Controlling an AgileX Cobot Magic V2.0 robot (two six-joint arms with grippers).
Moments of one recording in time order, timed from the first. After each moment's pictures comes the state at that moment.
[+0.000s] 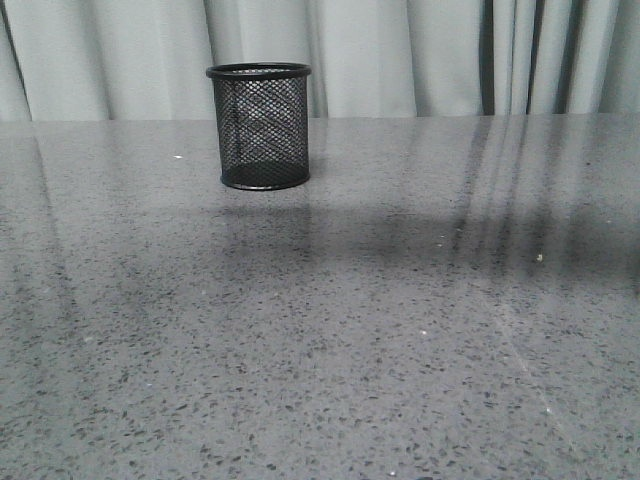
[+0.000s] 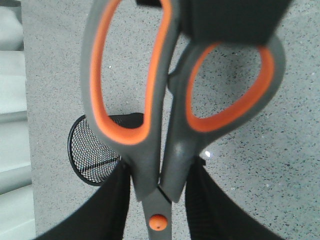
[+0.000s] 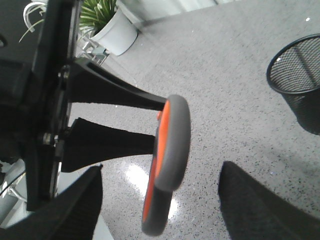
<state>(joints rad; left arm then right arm) -0.76 1.51 -1.77 0.06 1.26 0.96 0.29 1.16 -1.04 1.28 0.75 -0.71</state>
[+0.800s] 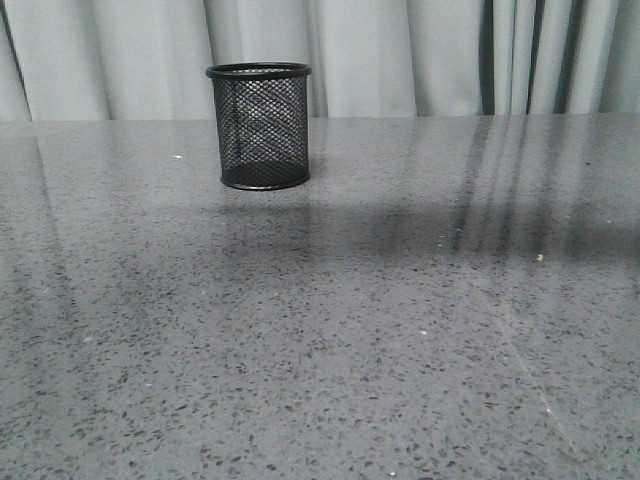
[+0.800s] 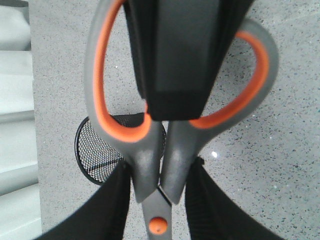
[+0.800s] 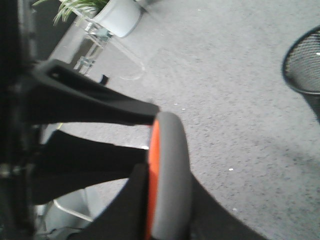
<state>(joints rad) -0.76 1.51 -1.77 0.06 1.25 0.96 0.32 1.31 -1.14 1.30 0.79 -0.74</state>
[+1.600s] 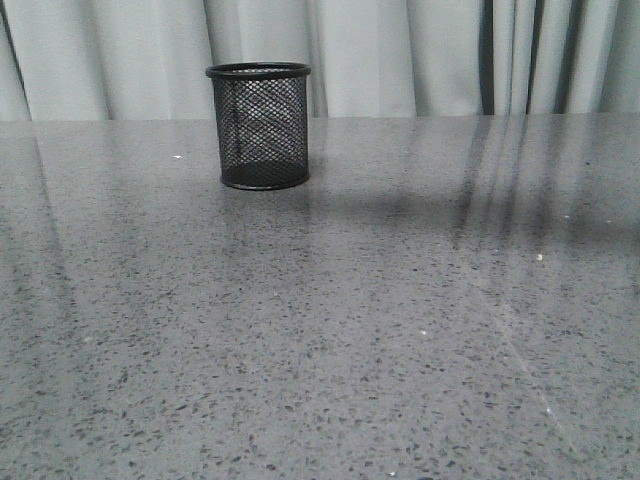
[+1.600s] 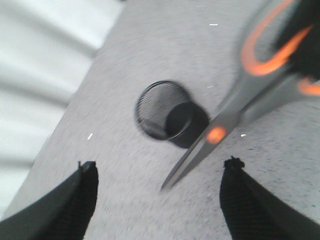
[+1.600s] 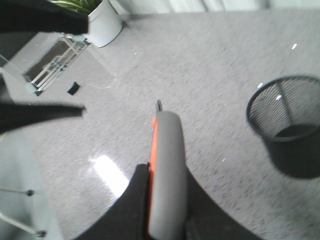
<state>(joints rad) -0.62 1.46 -1.87 0.12 1.23 0.48 0.31 1.32 -1.24 1.14 0.73 -0.74</state>
